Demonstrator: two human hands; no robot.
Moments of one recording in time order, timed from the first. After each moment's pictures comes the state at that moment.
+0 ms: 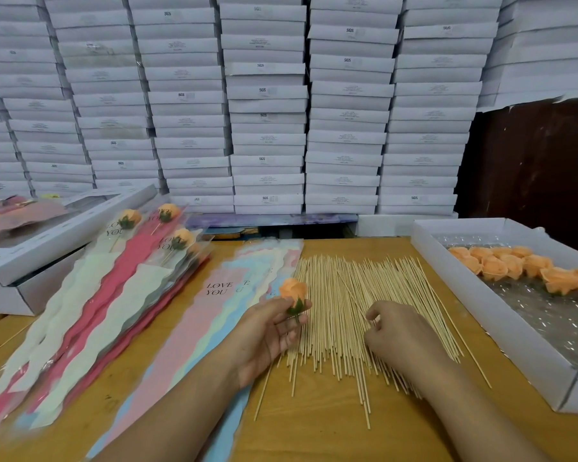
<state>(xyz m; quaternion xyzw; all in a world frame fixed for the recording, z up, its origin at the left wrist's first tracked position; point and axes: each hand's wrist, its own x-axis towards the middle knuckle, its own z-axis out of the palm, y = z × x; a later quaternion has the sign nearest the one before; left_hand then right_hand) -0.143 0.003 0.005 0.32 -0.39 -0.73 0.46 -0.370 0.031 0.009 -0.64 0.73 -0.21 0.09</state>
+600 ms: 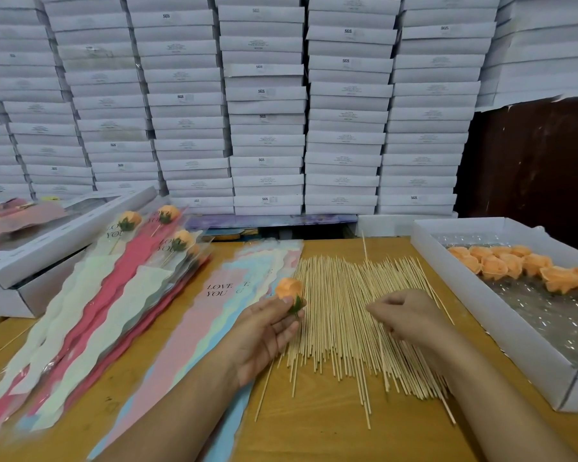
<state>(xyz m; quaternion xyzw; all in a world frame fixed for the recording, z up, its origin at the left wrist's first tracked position) -0.140 0.000 0.004 0.31 -0.34 -0.74 0.49 -0.386 0.029 0.030 -0.54 0.65 -0.41 0.34</state>
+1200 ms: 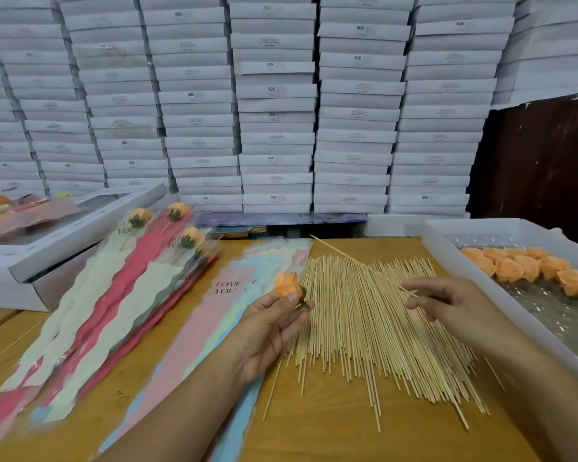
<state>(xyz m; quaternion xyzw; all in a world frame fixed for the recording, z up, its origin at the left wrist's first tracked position) -0.138 0.002 0.009 0.27 -0.31 -0.75 0.52 -0.426 0.039 0.045 -0.64 0.58 -0.43 0.25</state>
